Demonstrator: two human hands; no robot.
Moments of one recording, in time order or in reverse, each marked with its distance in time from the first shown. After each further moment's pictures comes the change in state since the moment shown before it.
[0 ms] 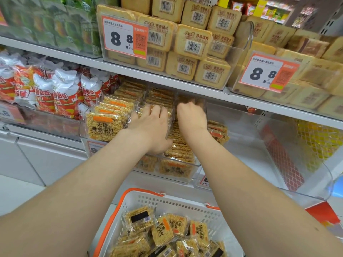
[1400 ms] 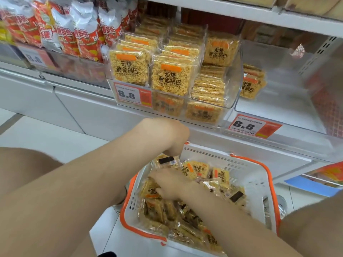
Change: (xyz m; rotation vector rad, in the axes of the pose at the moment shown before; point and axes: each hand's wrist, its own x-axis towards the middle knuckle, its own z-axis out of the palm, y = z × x) left_hand -0.085 0.026 0.076 0.114 -0.606 0.185; right_hand -0.258 -0.110 0.168 0.434 -0.722 -0.703
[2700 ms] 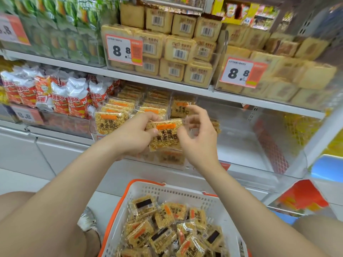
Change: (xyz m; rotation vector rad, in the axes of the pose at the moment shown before) left_hand -0.074 -0.027 -0.077 -1.028 0.690 -0.007; right_hand -0.123 0.019 -0.243 0.624 1.354 0.161
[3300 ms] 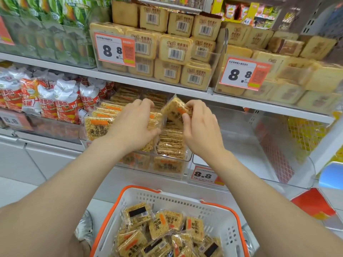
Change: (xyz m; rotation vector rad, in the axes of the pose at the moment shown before) left_hand 0.051 0.004 0.006 0.574 0.225 0.234; right_hand 0.061 0.037 -0.006 -0.611 -0.071 -0.298
